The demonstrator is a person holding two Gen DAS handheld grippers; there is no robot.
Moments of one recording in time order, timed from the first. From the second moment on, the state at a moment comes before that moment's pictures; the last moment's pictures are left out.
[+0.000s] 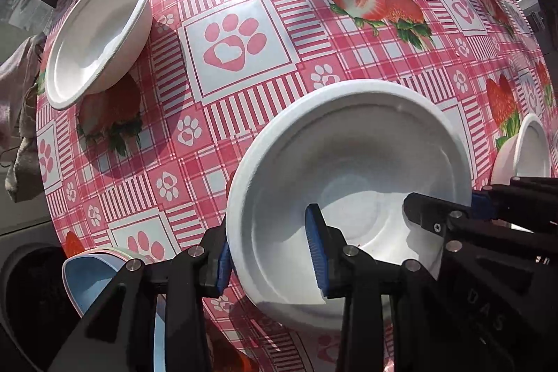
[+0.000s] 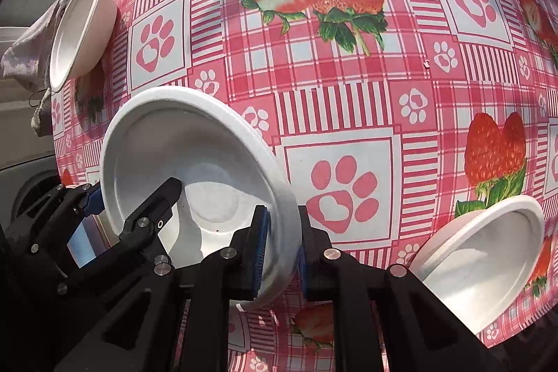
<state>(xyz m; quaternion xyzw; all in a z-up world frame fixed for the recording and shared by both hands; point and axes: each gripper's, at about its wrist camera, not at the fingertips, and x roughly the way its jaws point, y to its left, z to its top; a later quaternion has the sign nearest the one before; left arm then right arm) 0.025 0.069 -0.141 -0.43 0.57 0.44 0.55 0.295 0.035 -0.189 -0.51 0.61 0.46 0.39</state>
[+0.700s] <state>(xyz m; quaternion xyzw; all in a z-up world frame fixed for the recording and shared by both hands) 0.033 0.008 -0.062 -0.42 0.55 0.41 0.60 0.316 -0.027 -0.129 -0.47 0.63 0.46 0.42</state>
